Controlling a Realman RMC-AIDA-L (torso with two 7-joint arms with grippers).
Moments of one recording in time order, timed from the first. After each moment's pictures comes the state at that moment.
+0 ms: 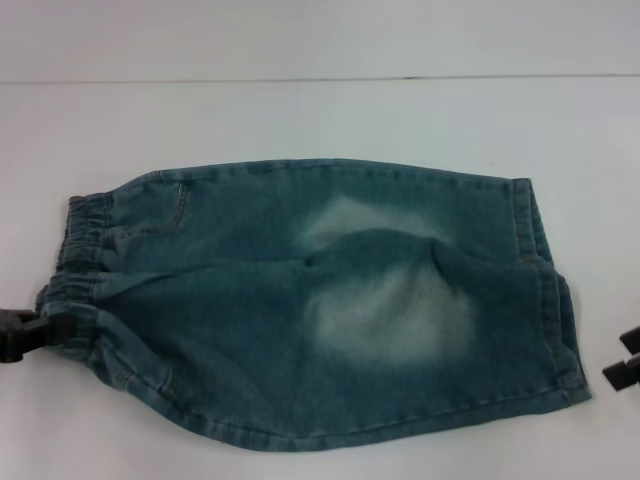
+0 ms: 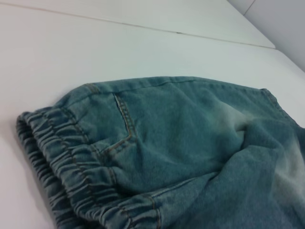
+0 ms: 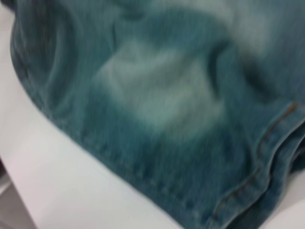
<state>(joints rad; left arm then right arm) -0.37 -2.03 0.45 0.90 2.35 1.67 -1.81 0.62 1.97 -0.63 -1.00 -2.70 -1.93 1.96</state>
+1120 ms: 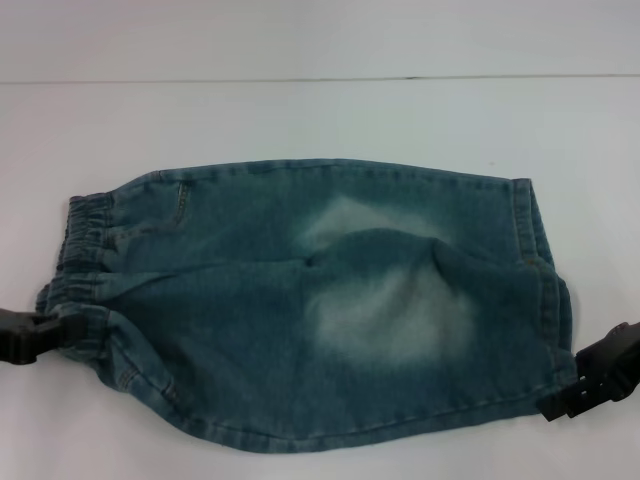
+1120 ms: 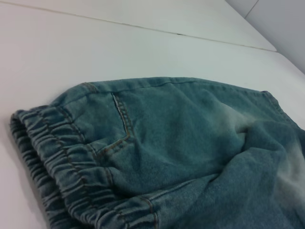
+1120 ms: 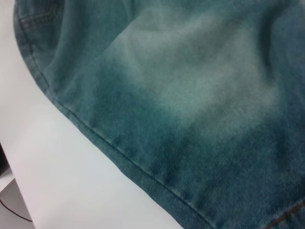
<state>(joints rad) -0.37 -2.05 0.45 0.89 2.35 1.64 -1.80 0.67 2.02 -0.68 -0.75 -2.72 -1.73 1.92</state>
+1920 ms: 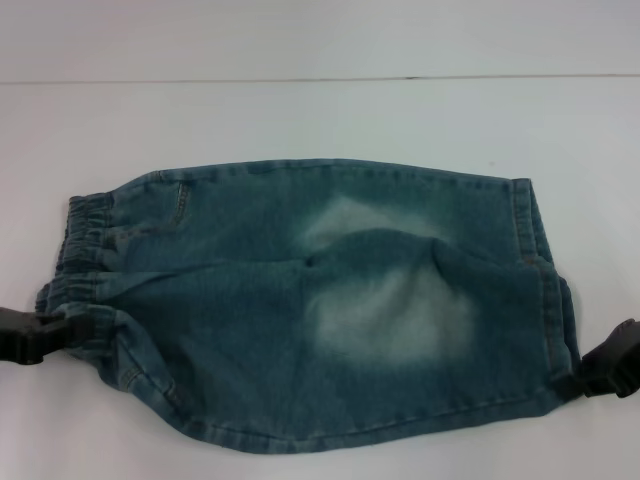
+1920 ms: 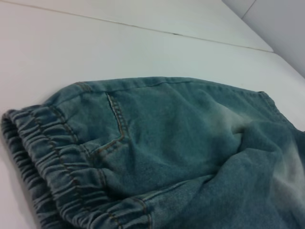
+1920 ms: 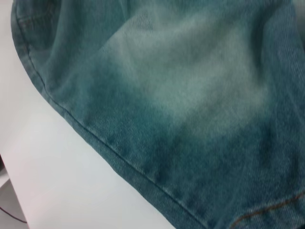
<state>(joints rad) -0.37 -2.06 0.45 0.89 2.35 1.64 -1.80 0.66 2.01 -0.67 -0.75 -2.72 -1.72 1.90</state>
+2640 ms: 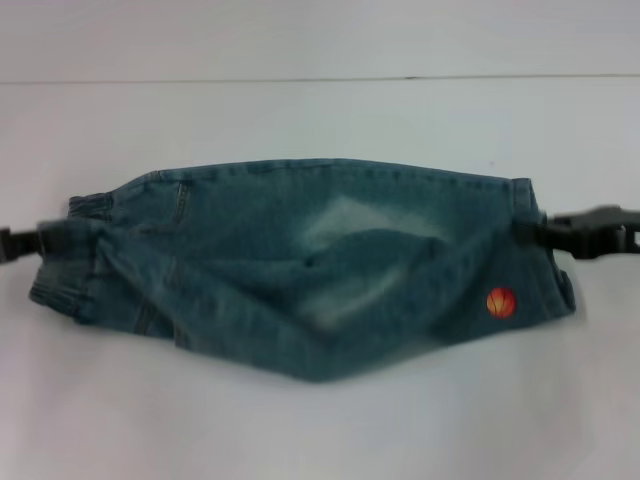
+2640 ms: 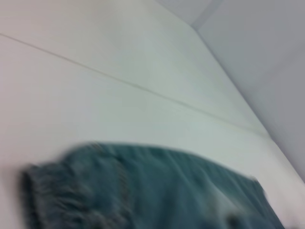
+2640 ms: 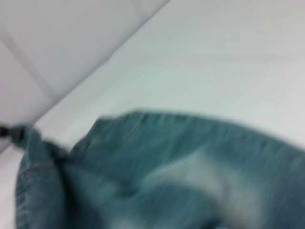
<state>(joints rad) -0.44 -2.01 0.35 0.87 2.26 1.65 -2.08 0.60 1.97 -0.47 -0.57 -2.27 -1.52 1.71</state>
